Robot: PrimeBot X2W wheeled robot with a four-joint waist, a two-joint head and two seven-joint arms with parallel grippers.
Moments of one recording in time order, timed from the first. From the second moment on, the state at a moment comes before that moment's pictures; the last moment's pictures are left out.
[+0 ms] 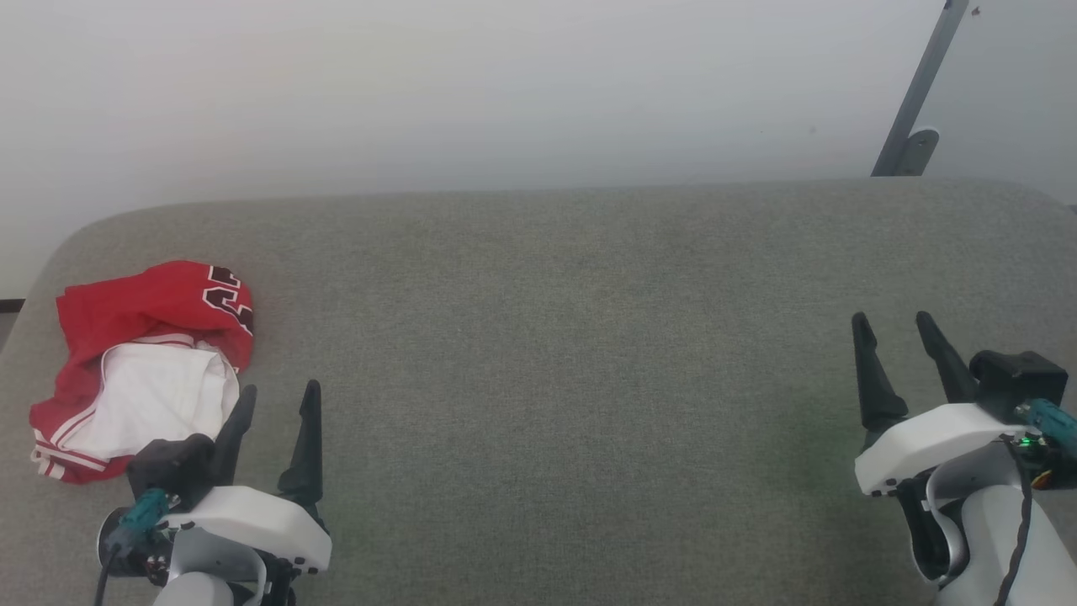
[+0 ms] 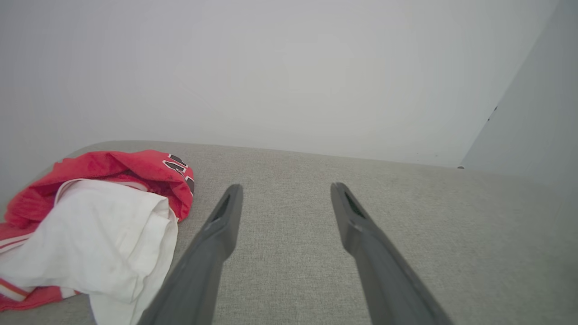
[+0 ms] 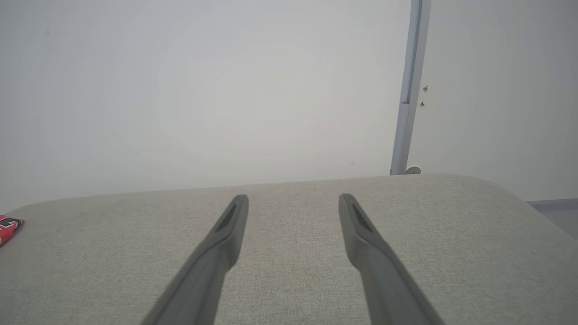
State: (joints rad) left arm -0.12 0.19 -0.01 0.29 -0.38 -0.07 -0.19; right arm -0.27 -0.15 -0.05 0.41 0.27 0.13 -0.19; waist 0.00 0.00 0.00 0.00
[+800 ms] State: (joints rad) left arm -0.13 0.16 0.02 0.31 -0.21 -0.12 -0.24; right arm -0.28 -0.15 -0.10 0.42 0.14 0.13 -0.24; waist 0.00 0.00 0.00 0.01
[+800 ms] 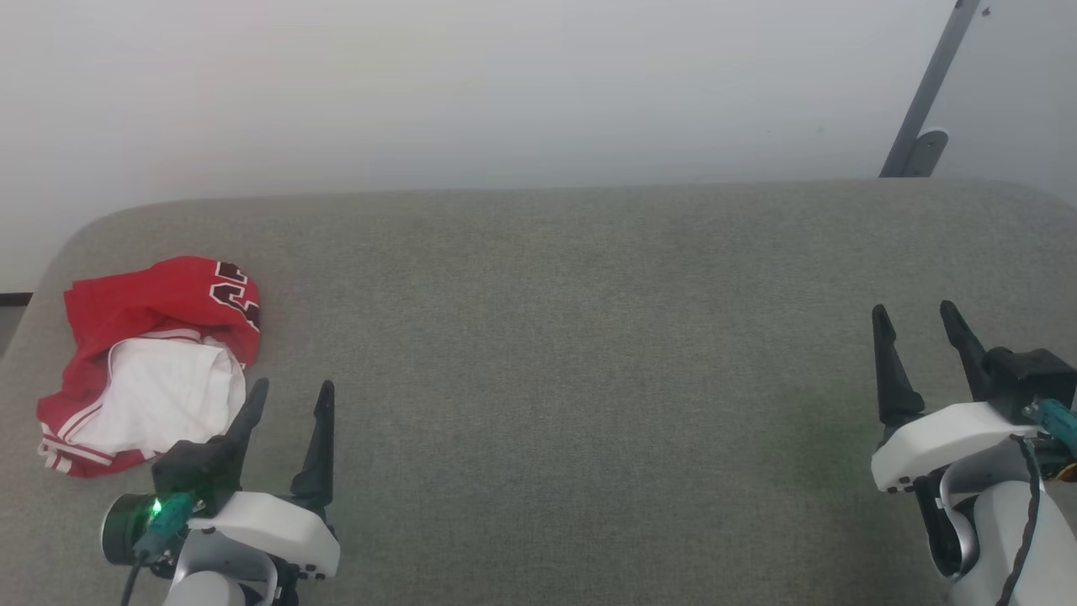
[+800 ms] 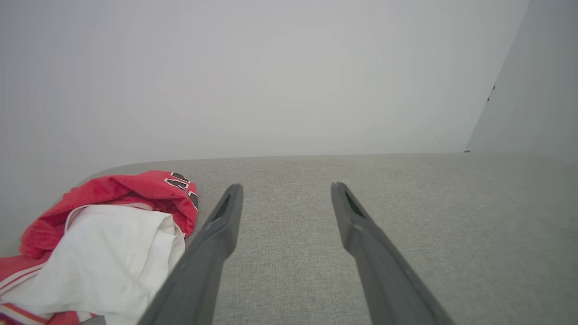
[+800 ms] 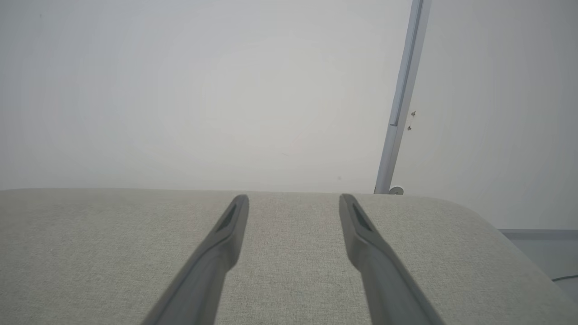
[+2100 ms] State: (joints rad) left arm -0.07 0.07 0.18 0.26 -0.12 -0.02 -0.26; right arm -0.36 -0.11 0.26 0.48 0.15 0.13 -0.26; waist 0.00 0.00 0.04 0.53
